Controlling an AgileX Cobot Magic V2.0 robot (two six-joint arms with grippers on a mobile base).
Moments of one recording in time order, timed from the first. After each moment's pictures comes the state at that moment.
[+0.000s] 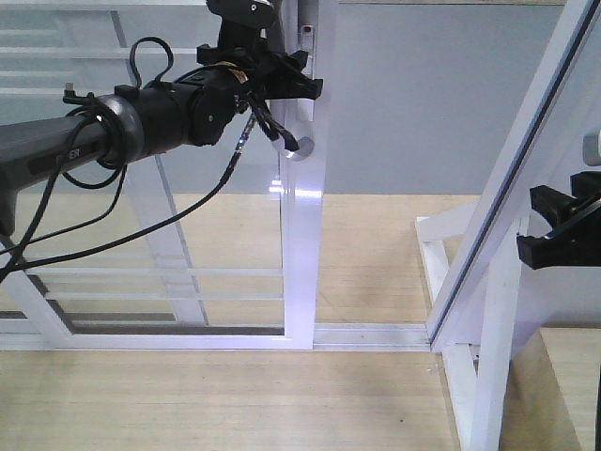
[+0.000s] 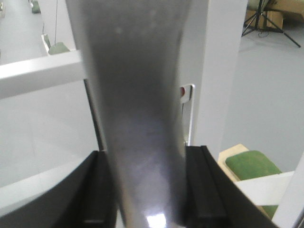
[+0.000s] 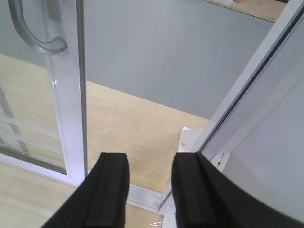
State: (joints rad) left arm -0.48 2.11 -1.62 -0.19 -0.17 0.19; right arm 0.23 0.87 -0.61 -0.26 0.37 0.10
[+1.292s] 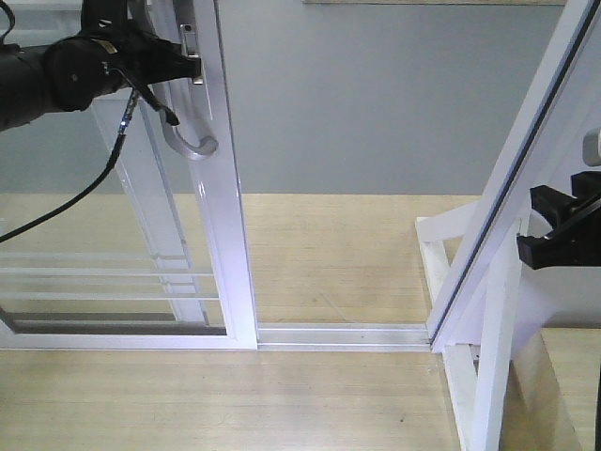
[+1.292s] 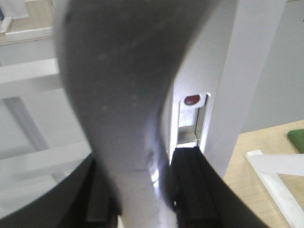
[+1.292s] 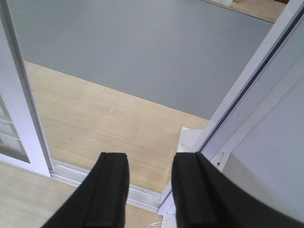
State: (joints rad) left arm -0.24 1.88 -1.43 -0.20 0.03 0.23; right arm 0.23 0.87 -0.61 -0.26 0.37 0.10
